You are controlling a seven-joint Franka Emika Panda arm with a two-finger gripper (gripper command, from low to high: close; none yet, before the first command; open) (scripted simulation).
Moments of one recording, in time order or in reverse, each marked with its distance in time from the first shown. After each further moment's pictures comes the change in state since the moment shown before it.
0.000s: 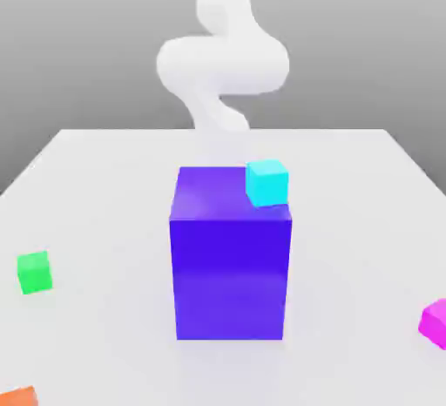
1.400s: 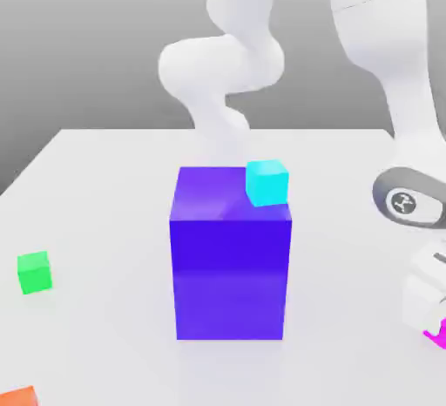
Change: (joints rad) arm 0.378 1.148 0.270 -0.048 -0.343 0.425 0.420
